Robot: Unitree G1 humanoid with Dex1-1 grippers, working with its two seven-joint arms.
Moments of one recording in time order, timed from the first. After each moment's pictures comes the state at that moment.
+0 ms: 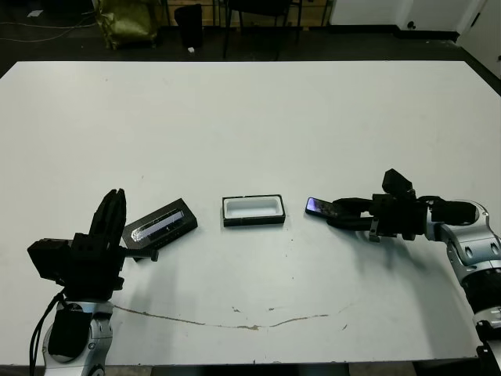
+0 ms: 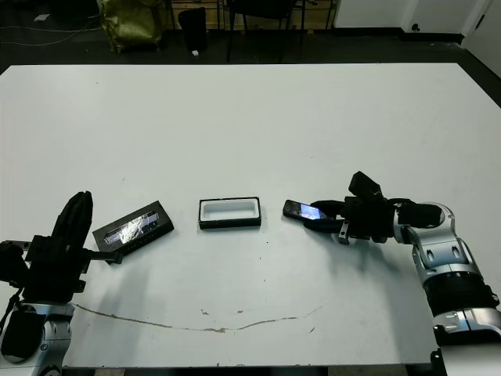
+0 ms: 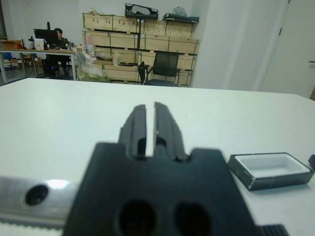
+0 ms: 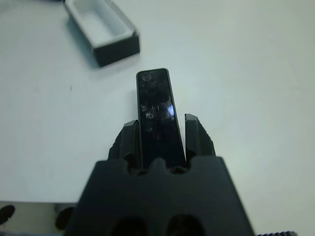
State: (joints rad) left arm 0.30 0.14 0.10 -0.40 -0.21 -0.11 -0.14; right arm -0.48 -0.63 0.08 0.53 0.17 0.05 1.18
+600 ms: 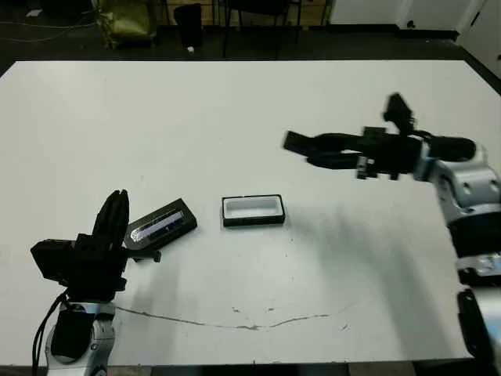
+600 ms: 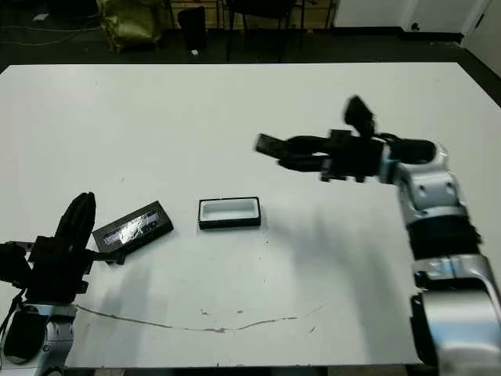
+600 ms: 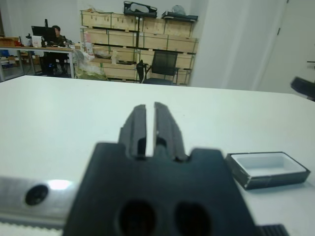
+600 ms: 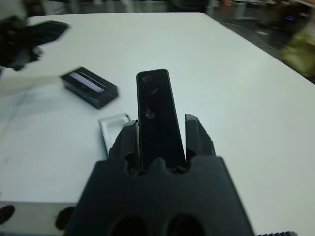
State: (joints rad) left arm 0.31 0.13 0.09 -0.41 -0.21 -0.09 -0.13; right arm -0.82 -0.50 0.18 0.51 0.24 0.20 1.27
